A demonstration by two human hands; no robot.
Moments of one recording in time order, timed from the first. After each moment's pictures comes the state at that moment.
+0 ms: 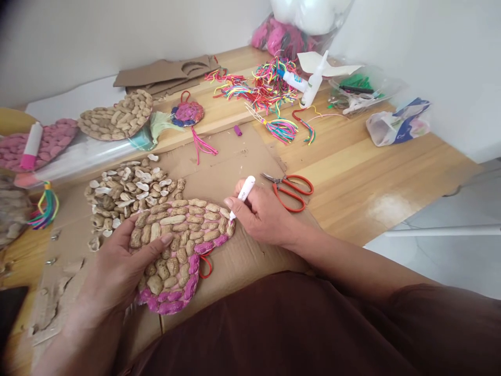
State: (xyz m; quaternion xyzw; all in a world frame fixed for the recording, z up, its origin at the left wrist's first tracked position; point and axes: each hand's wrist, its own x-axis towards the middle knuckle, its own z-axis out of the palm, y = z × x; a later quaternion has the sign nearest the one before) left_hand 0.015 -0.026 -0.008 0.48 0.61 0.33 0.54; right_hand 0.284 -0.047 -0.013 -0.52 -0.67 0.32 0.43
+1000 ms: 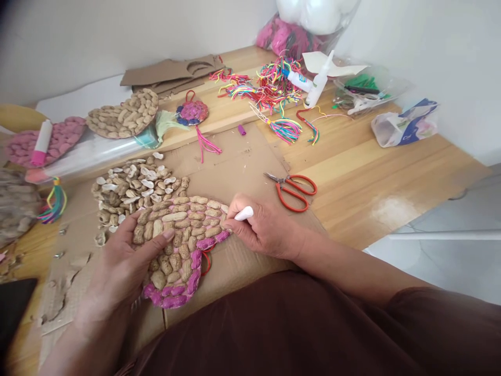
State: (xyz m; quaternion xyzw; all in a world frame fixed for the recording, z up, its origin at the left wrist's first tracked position) left_hand 0.016 -0.028 -0.013 0.51 0.60 0.36 0.50; right_hand 0.284 -0.061 -0.017 -0.43 -0.77 0.24 0.40
